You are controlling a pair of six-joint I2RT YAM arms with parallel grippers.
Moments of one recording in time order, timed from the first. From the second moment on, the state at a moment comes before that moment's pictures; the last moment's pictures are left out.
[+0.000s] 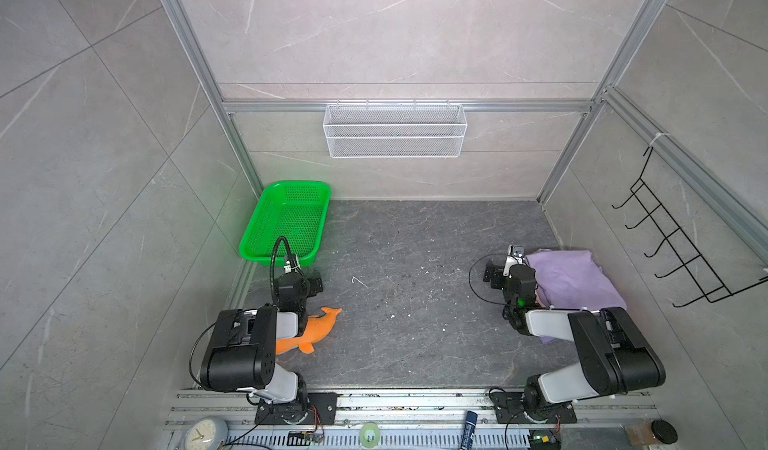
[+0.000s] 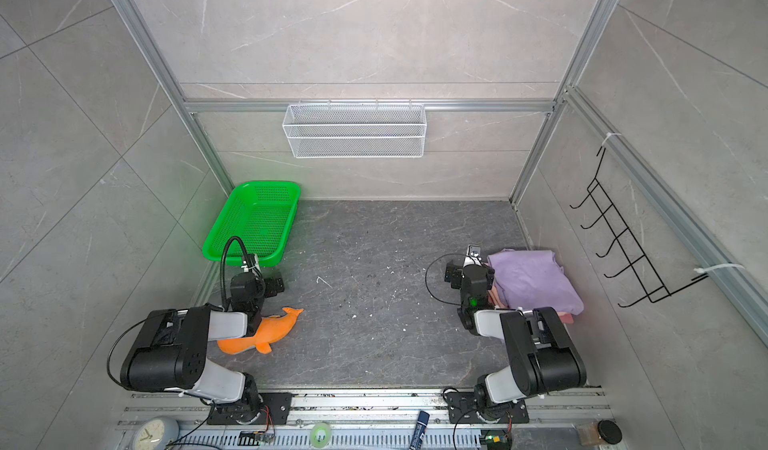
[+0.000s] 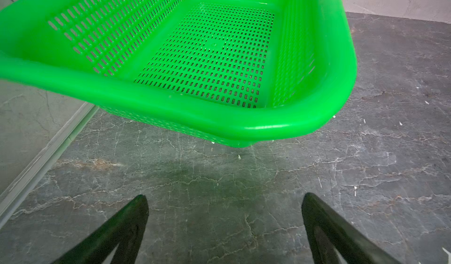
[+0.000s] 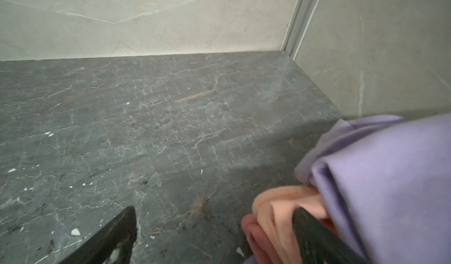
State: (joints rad) left arm 0.03 1.51 0.34 0.71 -0.15 -0.06; right arm 0.13 1.51 0.37 0.75 0.28 0.06
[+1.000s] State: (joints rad) left arm 0.03 1.51 0.34 0.71 -0.15 -0.06; right arm 0.13 1.52 0.35 0.80 0.26 0.05
